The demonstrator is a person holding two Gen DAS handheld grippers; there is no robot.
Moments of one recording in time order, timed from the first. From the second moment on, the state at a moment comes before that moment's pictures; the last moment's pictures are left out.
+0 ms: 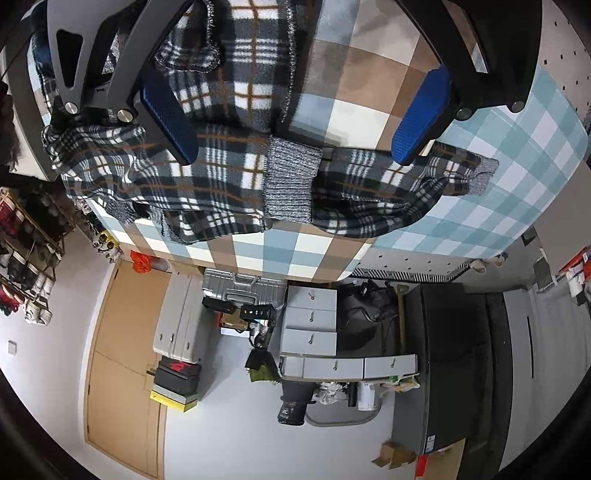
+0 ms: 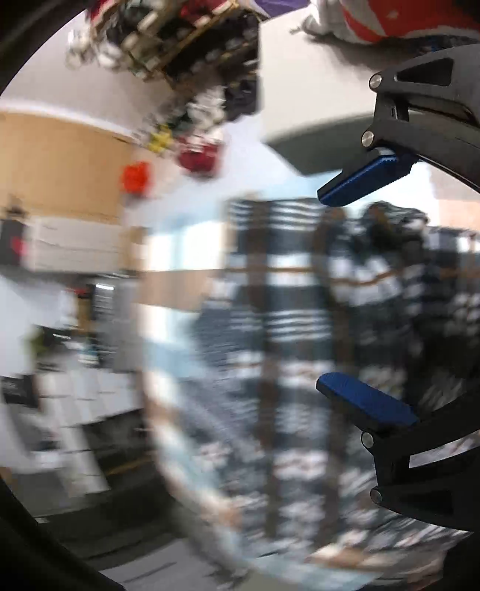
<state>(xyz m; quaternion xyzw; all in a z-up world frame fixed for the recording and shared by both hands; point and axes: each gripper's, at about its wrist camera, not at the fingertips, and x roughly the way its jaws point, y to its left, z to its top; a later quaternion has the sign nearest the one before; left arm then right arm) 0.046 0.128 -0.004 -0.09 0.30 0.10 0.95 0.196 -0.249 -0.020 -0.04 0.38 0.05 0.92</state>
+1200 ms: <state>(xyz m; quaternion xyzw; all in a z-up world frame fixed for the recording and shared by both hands) 0.035 0.153 0.001 -0.10 0.29 0.11 0.94 0.216 -0.106 -0.113 -0.03 0.54 0.08 0.84</state>
